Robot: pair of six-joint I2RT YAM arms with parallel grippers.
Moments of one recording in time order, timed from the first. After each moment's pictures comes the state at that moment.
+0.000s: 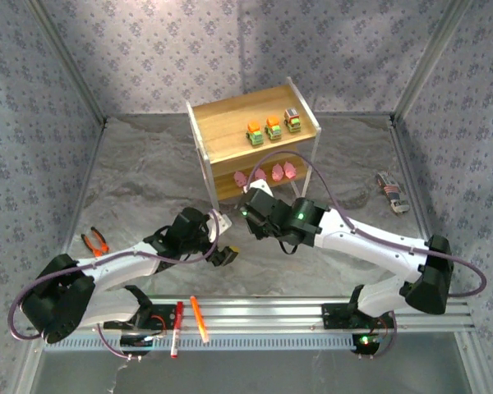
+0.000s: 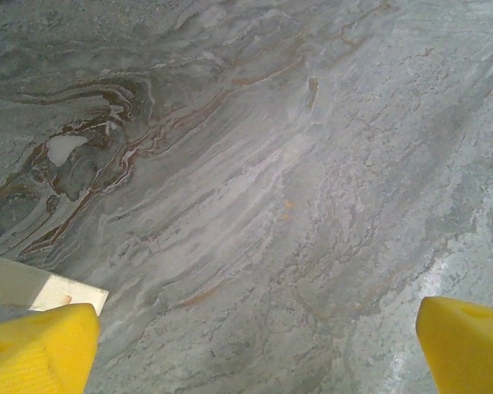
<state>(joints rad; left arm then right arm) -0.75 1.19 0.41 0.09 0.23 0.12 1.10 1.38 1.29 -0.91 0.39 0.51</state>
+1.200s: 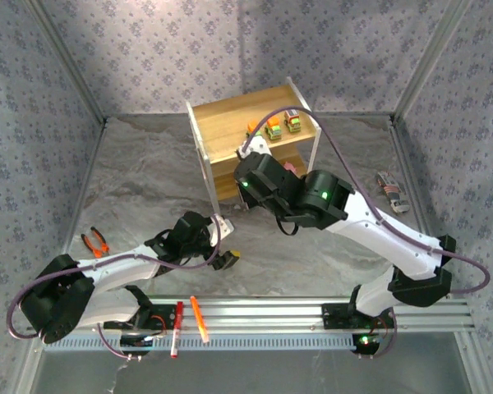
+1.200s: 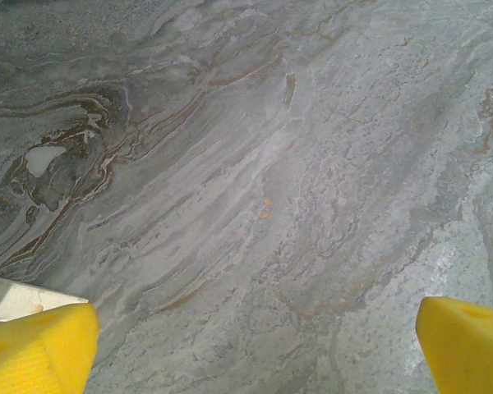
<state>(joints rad) -0.79 1.19 0.39 0.12 0.22 0.15 1.15 1.50 1.88 -1.11 0.56 0.43</state>
